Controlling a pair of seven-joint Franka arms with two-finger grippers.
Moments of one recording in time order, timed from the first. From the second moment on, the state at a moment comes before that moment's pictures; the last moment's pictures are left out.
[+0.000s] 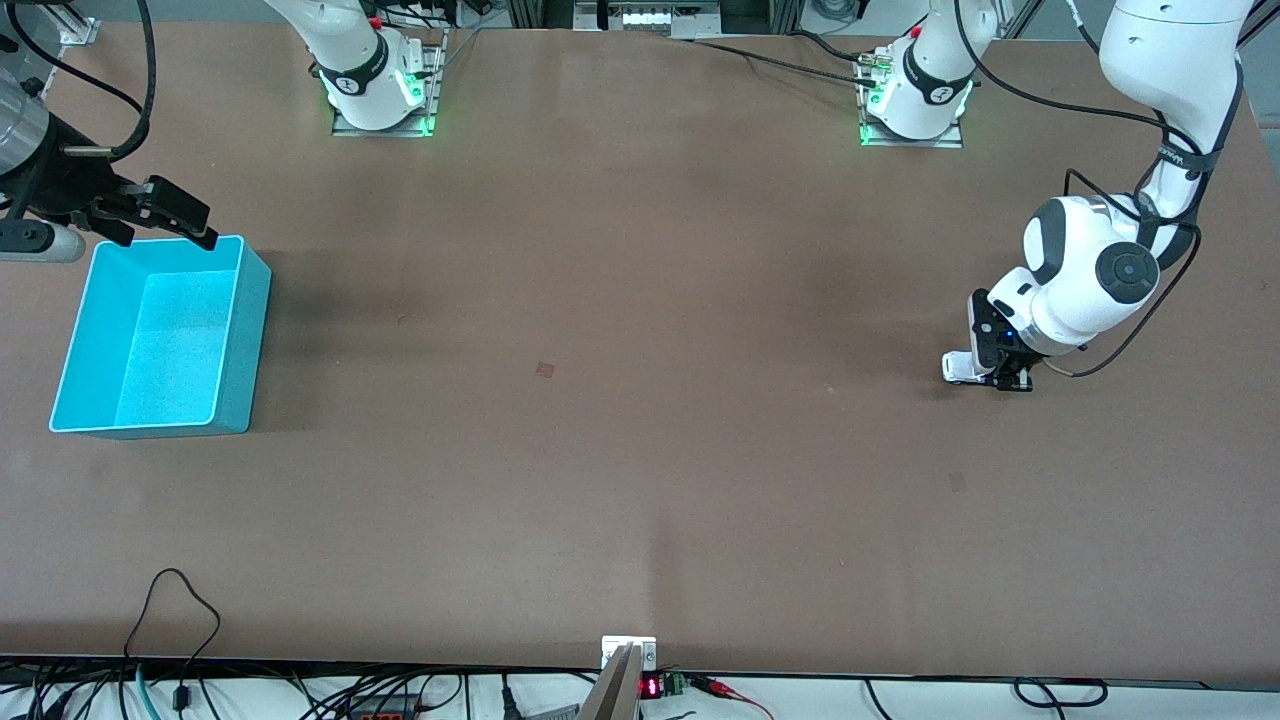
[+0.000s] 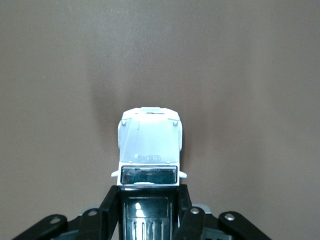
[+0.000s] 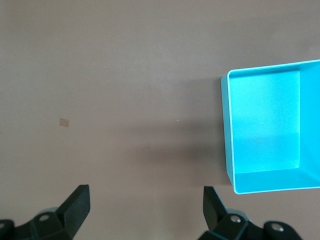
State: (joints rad) left arm 0.07 0.36 0.03 -2.26 0.08 2.62 1.61; right arm -0.04 -0.01 0.10 -1.61 0.04 1.60 0.12
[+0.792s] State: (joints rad) left arm 0.12 0.37 0.03 -2.25 0.08 2.63 1.61; right arm -0.04 -0.01 0.10 -1.61 0.04 1.60 0.12
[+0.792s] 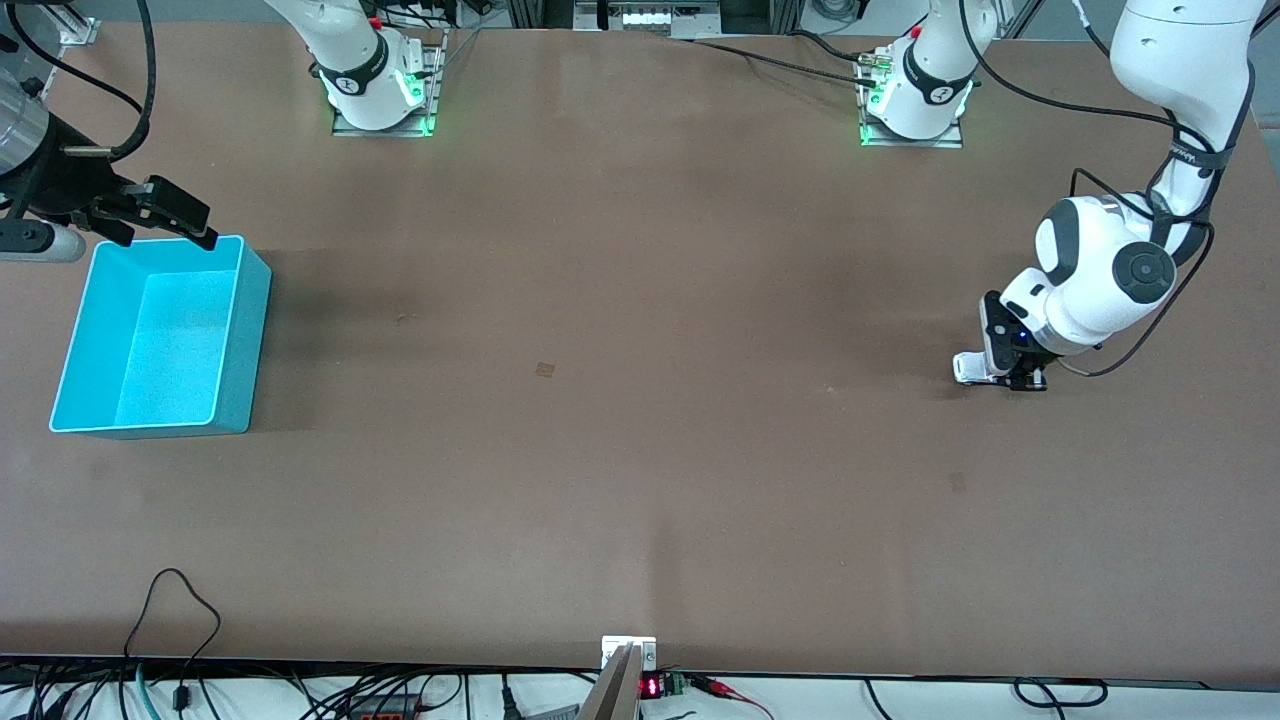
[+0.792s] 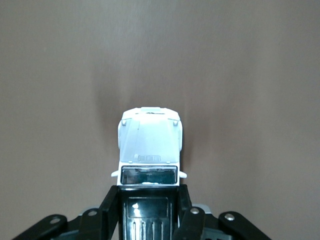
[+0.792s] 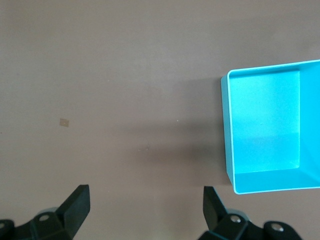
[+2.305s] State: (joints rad) left arm 0.41 0.50 0.03 -2.01 0.08 2.46 1.98; right arm -0.04 -0.01 0.09 -1.61 0.04 1.61 0.16
